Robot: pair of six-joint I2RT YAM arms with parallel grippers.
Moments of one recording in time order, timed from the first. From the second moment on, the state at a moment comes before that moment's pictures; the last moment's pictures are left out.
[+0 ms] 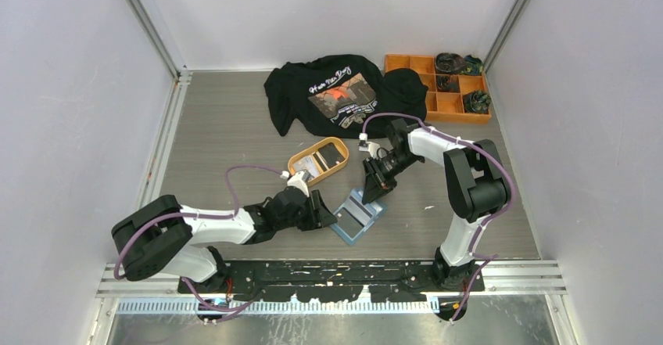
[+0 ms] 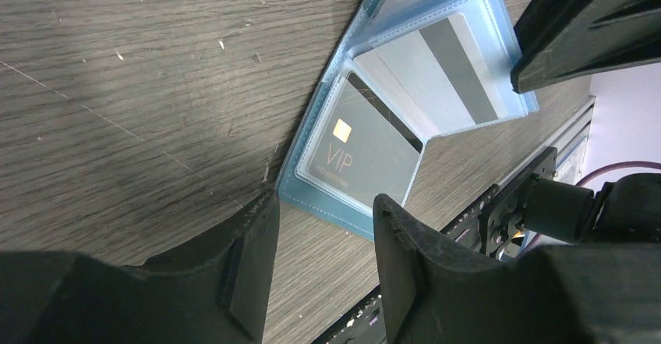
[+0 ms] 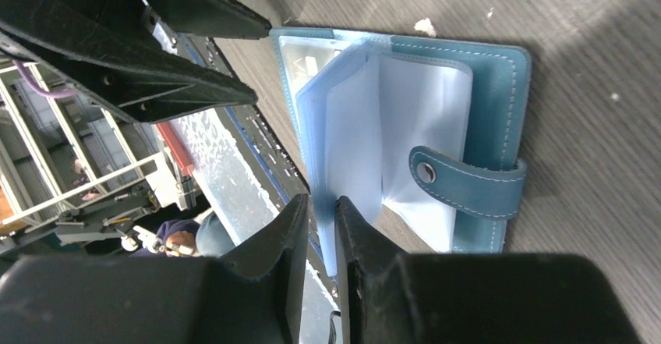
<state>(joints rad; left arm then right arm) -0.99 1.37 0.41 0.34 -0.03 -1.04 0.31 1.80 1.09 -0.89 -0.87 -0.18</state>
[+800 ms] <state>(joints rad) -0.99 1.42 0.46 0.30 -0.03 -1.01 0.32 1.80 1.10 -0.92 -0.89 -0.21</state>
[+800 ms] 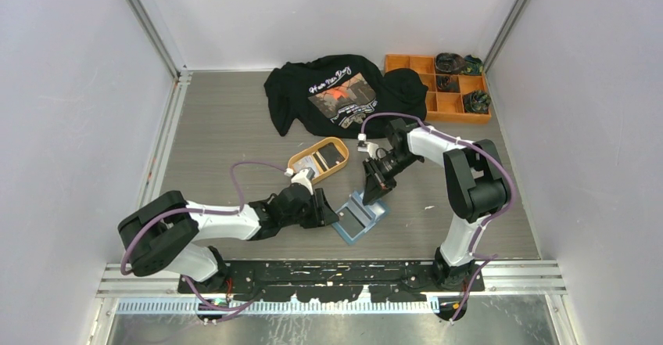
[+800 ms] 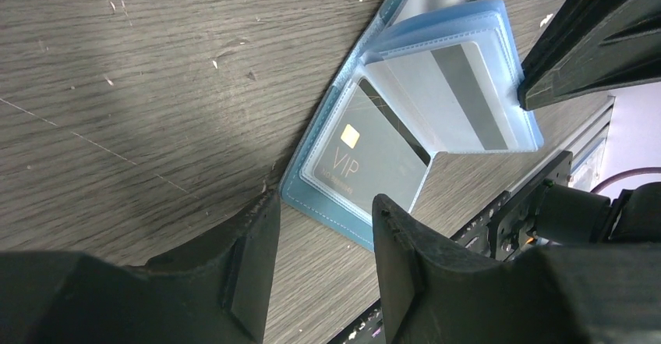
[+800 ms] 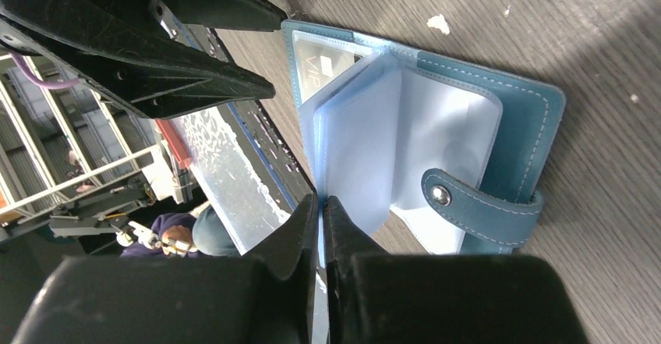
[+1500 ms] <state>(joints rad) -0.99 1.43 0.49 0.28 -0.02 -0.99 0.40 1.76 1.10 -0.90 -0.81 -0.22</state>
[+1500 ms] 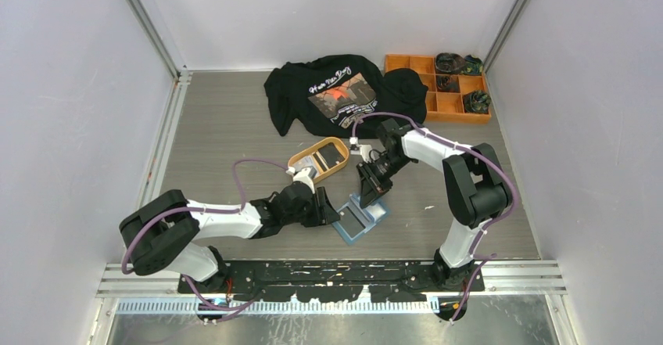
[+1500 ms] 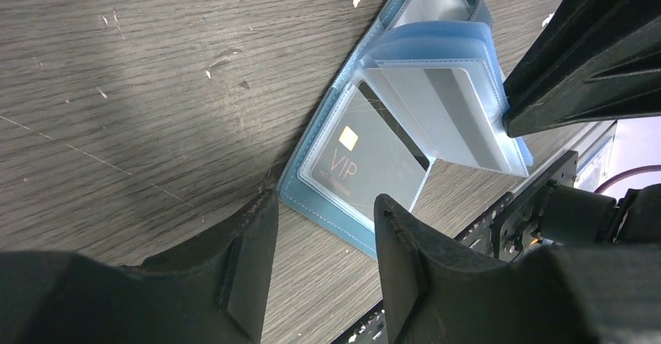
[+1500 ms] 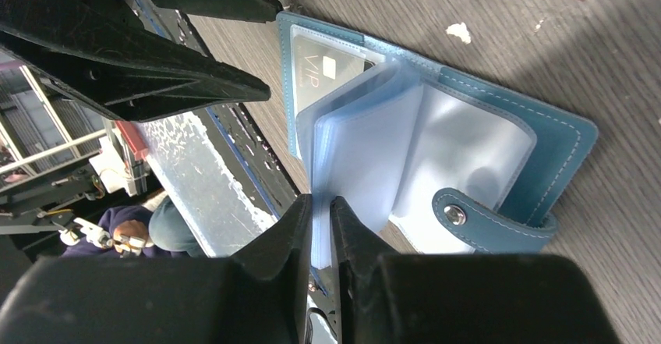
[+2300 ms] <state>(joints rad) -0.99 1.43 0.50 0.28 -0.01 -0.97 0.44 1.76 1.10 -0.90 -0.79 -0.23</state>
